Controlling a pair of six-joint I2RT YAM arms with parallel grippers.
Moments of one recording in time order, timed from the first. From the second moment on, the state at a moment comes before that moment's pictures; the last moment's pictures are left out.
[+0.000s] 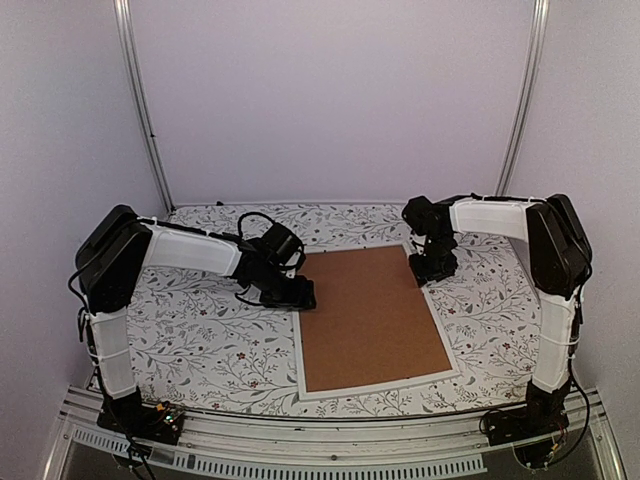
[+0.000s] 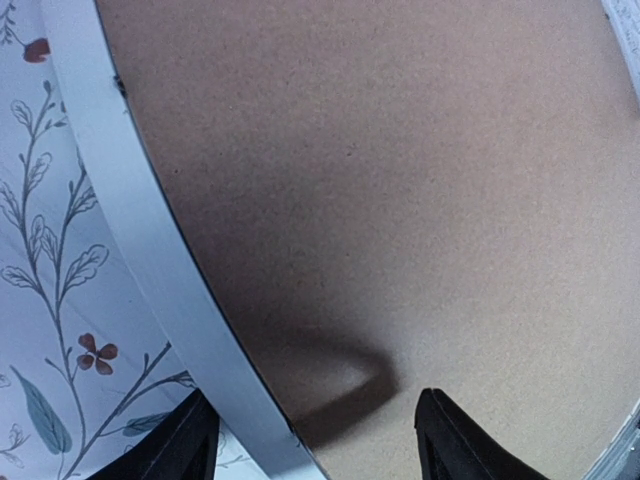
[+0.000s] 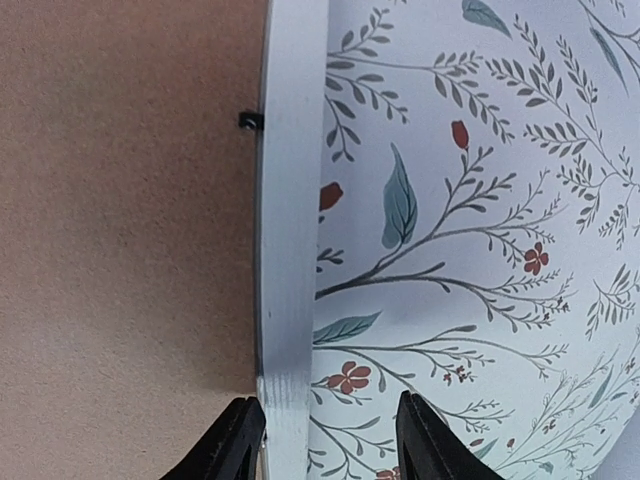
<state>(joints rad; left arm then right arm) -0.75 1.98 1.24 -0.35 0.11 -0.55 0.50 2.04 1.52 -0.89 0.21 0.26</state>
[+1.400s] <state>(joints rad) -0.75 1.99 1.25 -0.34 0.12 -0.55 0.54 2.04 1.49 -0.95 0.28 0.31</state>
